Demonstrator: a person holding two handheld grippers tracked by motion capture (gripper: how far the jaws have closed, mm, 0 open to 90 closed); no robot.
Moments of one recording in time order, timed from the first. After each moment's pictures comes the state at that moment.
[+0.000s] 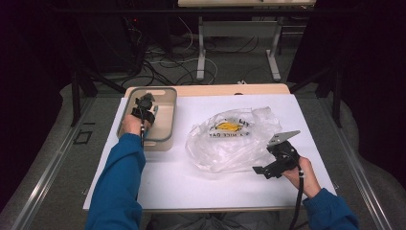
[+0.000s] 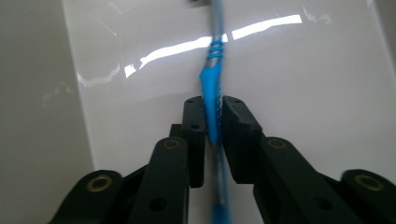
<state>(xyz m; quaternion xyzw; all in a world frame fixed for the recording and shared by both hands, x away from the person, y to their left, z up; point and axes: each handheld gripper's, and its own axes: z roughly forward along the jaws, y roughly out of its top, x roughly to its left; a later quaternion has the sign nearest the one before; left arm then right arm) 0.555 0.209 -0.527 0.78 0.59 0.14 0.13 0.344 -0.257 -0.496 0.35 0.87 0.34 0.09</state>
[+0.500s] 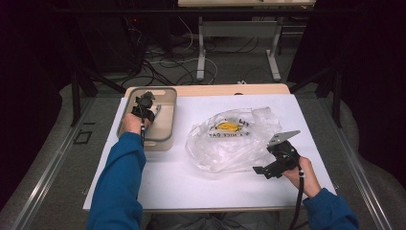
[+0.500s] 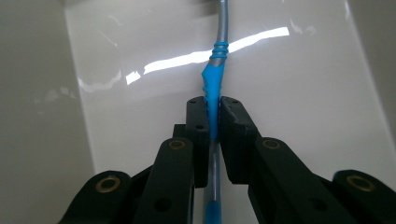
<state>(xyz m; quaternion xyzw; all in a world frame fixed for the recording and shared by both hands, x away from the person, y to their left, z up) 0.554 0.208 -0.517 0.79 0.58 0.14 0.14 0.345 -0.258 -0.496 0.34 0.87 0.34 0.09</state>
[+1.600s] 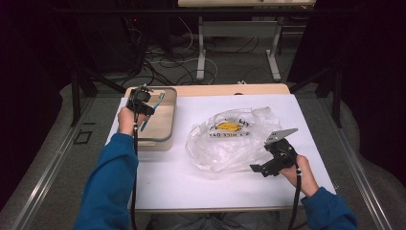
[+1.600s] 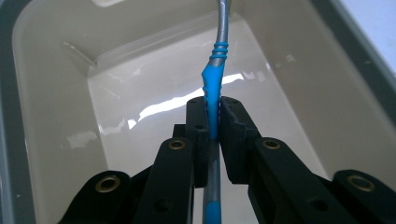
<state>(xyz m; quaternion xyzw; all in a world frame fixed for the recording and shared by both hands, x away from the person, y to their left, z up) 0.529 0.205 -0.467 0.81 0.52 0.18 0.22 0.348 -0.250 -0.490 0.34 0.87 0.35 0.09</state>
